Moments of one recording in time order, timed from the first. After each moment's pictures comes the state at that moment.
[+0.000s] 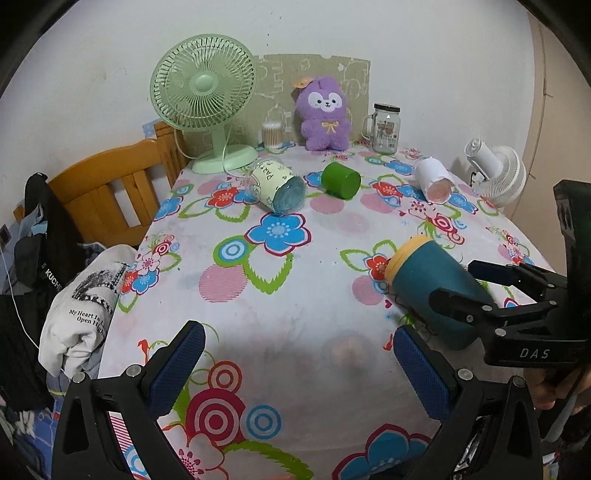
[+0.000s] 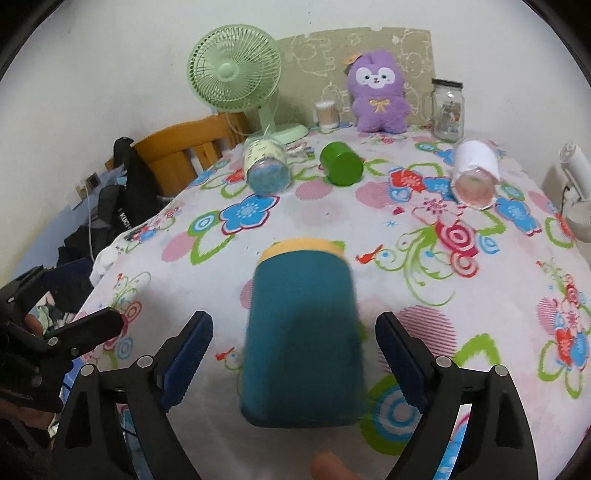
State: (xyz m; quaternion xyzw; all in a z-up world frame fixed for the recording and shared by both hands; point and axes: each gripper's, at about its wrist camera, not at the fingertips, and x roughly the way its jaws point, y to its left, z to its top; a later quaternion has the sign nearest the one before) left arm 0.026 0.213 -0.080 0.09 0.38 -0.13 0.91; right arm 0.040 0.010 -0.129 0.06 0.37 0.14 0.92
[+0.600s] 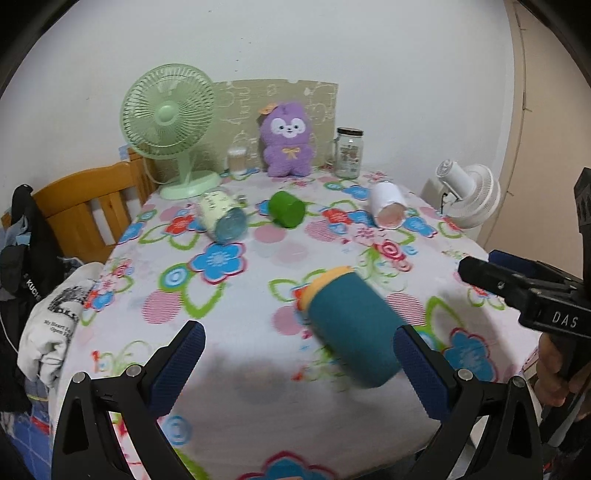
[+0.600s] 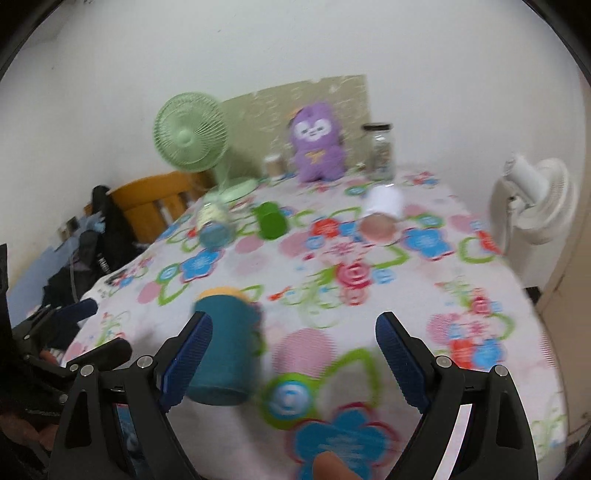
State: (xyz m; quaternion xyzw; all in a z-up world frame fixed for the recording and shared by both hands) left arm 0.006 0.145 -0.069 0.06 0.35 -0.17 0.92; right arm -0.006 -0.083 -0.084 0.09 0.30 0.06 0.95
